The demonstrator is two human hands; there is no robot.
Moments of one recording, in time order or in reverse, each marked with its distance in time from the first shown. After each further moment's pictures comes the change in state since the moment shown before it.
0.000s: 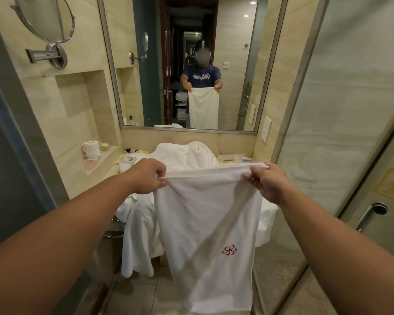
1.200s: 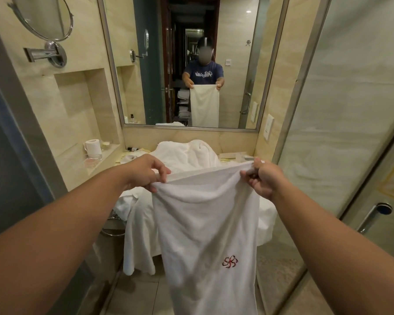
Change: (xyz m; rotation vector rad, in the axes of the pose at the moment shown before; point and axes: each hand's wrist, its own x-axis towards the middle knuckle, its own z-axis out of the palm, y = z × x) left_hand -0.002 0.009 -0.012 -0.619 -0.187 -0.248; right_hand 0.007 -0.004 0.015 0.086 0.089 0.166
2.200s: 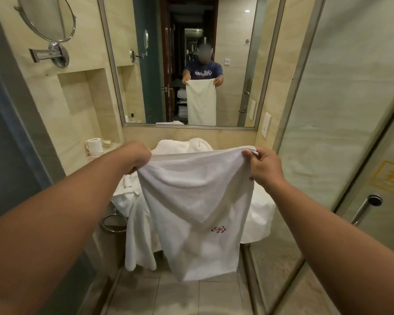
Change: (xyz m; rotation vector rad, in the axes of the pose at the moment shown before) left_hand -0.018 0.039 -0.011 0.377 0.411 -0.275; right_hand -0.033 -0.005 -0.007 -0.775 0.105 -0.566
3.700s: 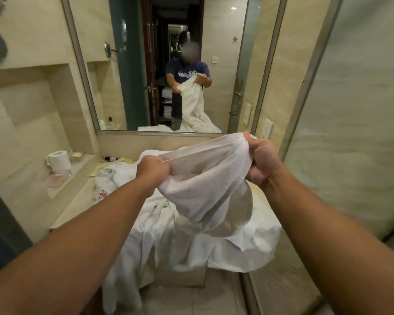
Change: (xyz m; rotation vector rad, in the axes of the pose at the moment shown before) left_hand 0.188 0.053 0.119 -0.531 0.055 0.077; right_hand 0.139 -0.033 0.068 1.012 -0.350 0.335
